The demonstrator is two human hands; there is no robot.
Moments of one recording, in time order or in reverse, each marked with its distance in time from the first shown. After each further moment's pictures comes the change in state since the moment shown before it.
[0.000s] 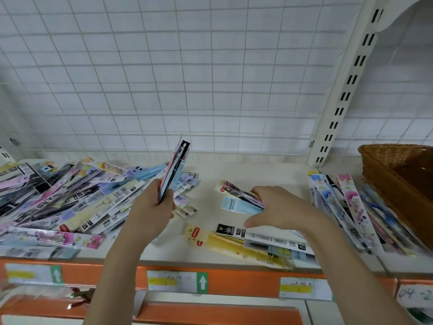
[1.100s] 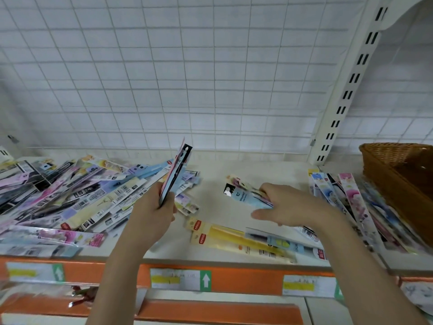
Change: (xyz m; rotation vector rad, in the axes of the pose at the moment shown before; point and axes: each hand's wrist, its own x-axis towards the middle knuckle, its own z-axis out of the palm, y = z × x) left_hand -0.007 -0.003 -0.001 0.049 -0.009 0.036; right_hand -0.006 0.002 -0.009 -0.060 -0.068 0.047
